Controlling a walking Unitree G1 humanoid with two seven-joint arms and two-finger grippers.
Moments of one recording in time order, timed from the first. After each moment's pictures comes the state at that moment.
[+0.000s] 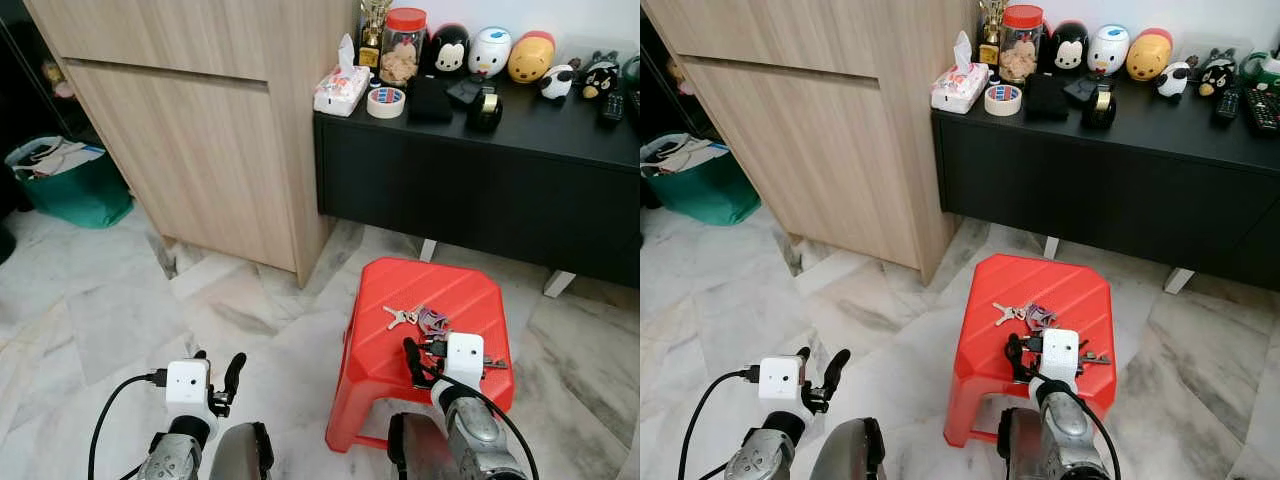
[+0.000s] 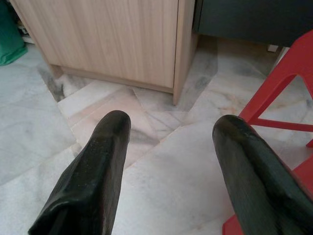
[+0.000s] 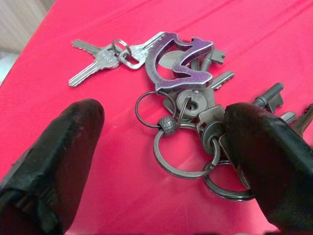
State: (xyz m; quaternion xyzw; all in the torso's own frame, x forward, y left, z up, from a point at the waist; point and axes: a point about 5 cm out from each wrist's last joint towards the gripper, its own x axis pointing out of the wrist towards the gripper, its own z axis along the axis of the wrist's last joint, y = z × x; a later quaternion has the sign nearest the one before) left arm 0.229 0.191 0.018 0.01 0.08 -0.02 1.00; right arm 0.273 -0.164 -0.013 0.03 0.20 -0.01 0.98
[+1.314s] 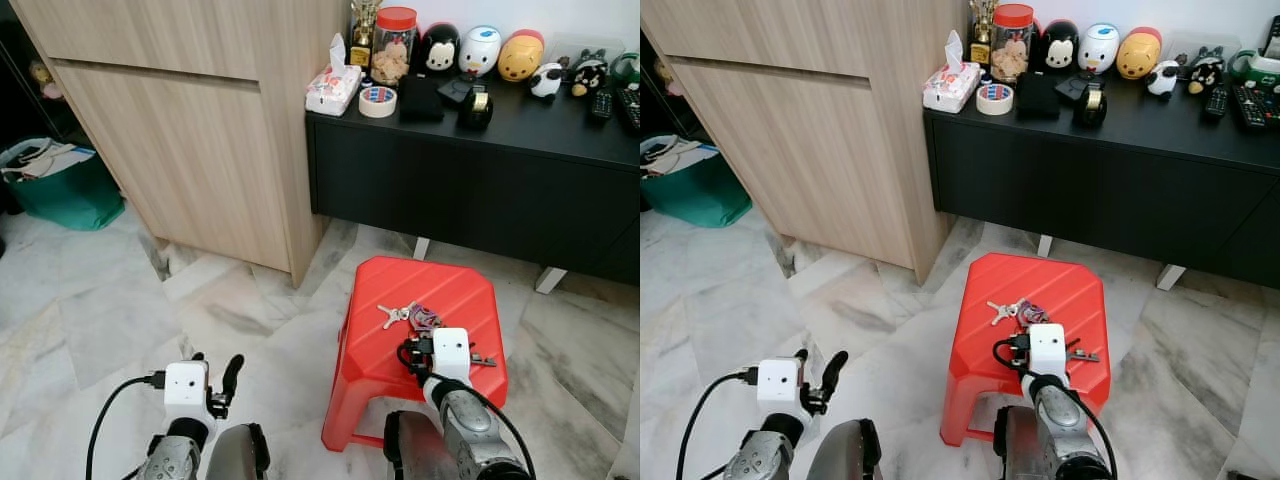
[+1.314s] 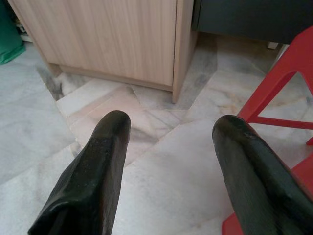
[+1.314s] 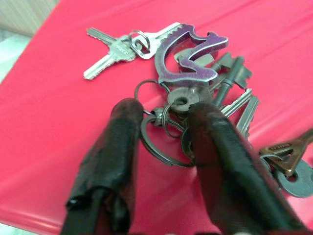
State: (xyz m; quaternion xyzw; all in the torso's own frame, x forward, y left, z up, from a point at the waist) left arm 0.228 0.193 0.017 0.01 0.08 -0.01 1.00; right arm 0.280 -0.155 -0.010 0.00 0.21 0.03 0.98
